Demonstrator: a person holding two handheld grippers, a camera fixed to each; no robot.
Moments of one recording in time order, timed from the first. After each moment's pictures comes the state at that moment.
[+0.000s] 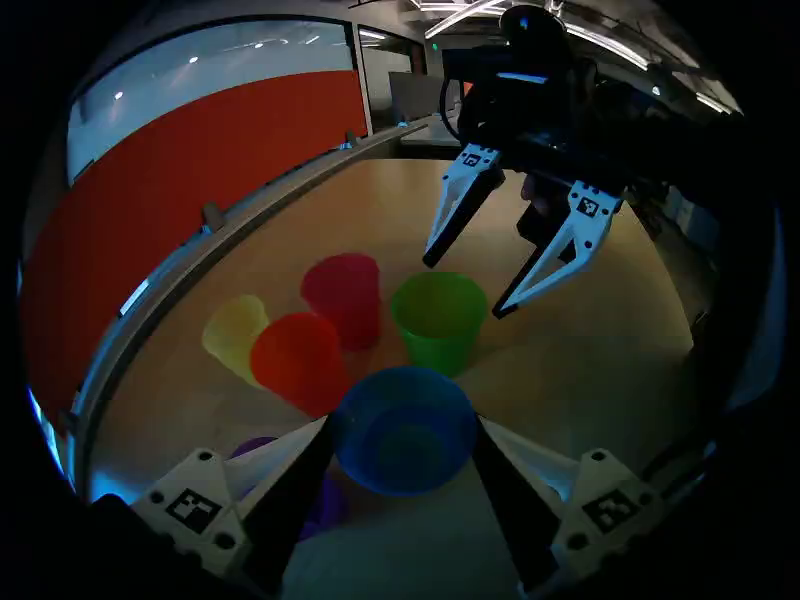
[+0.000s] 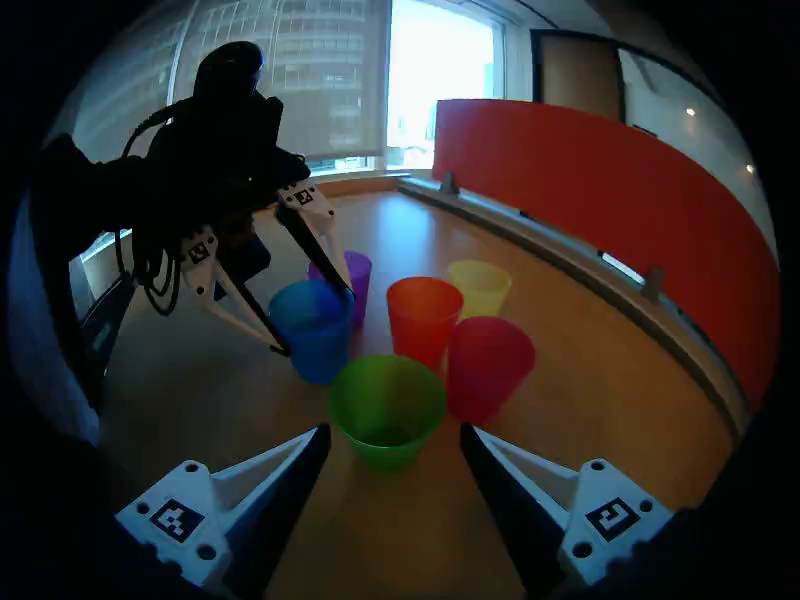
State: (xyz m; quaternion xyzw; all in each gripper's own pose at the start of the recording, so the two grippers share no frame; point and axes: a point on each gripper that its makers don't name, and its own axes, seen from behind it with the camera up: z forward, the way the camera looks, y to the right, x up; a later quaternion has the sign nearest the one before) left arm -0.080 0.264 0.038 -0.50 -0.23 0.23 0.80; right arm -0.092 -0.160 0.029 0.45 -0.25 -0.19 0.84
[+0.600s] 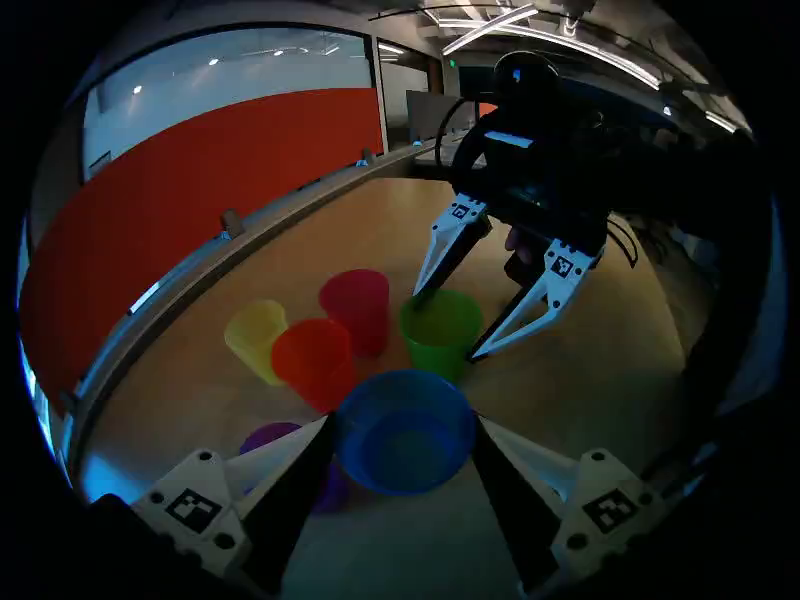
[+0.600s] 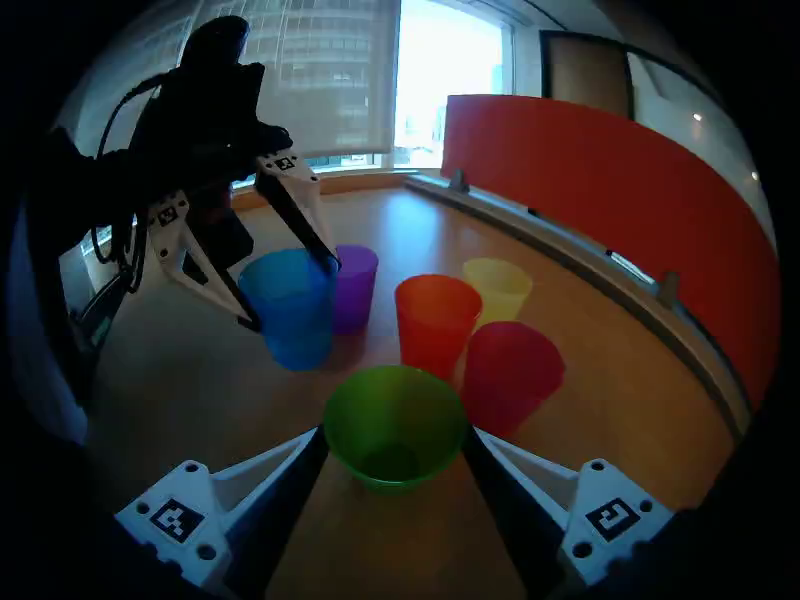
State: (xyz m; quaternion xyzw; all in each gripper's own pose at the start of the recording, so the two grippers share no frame) left arm -0.057 0.247 0.027 -0.48 -0.22 0.19 0.82; right arm -0.112 -0.182 0.042 0.46 -0.25 -0.19 0.83
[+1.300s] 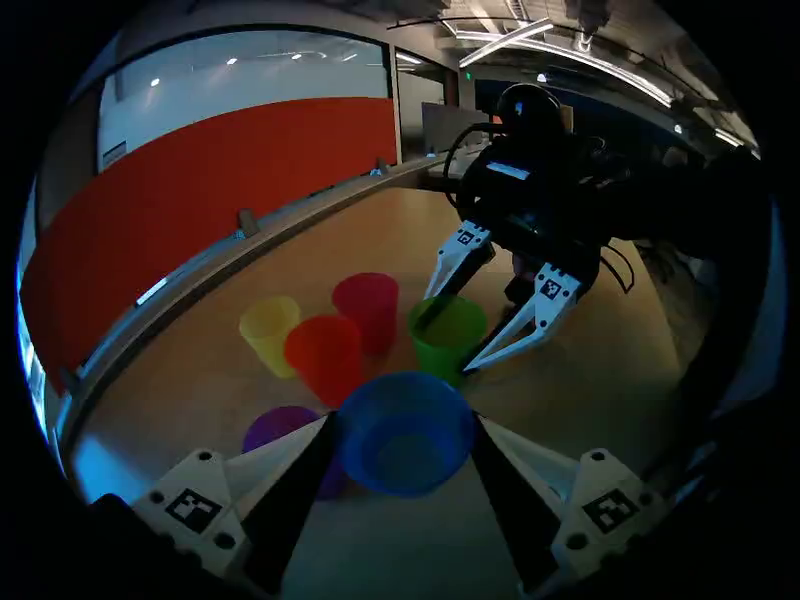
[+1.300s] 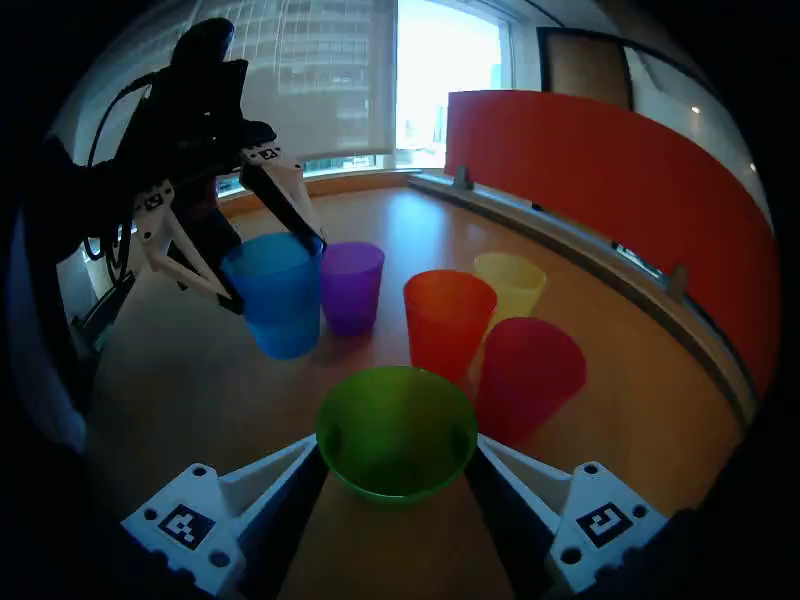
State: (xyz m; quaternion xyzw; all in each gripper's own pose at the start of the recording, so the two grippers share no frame) left arm -0.050 0.233 0.021 -0.47 -0.21 0.17 0.84; right arm -0.119 -0.194 0.039 0.46 -0.24 -0.18 0.83
